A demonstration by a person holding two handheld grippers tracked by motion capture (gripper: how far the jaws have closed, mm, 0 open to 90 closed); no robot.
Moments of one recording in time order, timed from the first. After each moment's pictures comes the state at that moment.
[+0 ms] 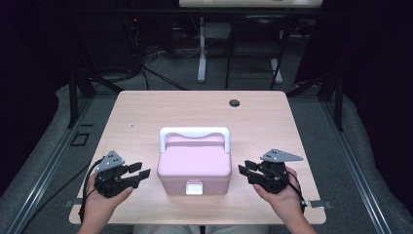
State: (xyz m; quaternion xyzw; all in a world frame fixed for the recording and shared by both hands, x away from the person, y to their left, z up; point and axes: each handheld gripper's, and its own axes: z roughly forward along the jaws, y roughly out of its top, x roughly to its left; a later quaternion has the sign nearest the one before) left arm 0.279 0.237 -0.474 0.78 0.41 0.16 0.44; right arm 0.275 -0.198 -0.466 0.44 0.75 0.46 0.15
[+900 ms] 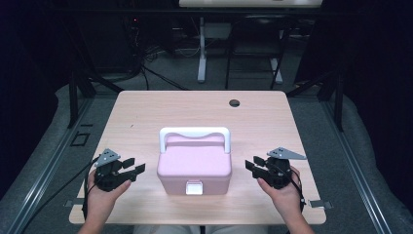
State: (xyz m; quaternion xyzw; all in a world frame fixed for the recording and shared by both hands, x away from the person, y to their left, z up) left arm 0.302 0.258 -0.506 0.75 0.46 0.17 0.44; right arm 0.295 -0.219 -0.495 0.49 0.72 0.46 0.17
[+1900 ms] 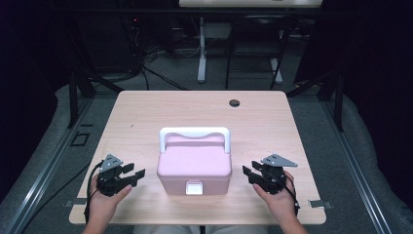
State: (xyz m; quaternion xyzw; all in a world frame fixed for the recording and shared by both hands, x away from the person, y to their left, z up) left arm 0.301 0.260 -0.531 0.76 0.47 0.18 0.41; right arm 0.295 -0.212 -0.528 0.48 0.73 0.44 0.20
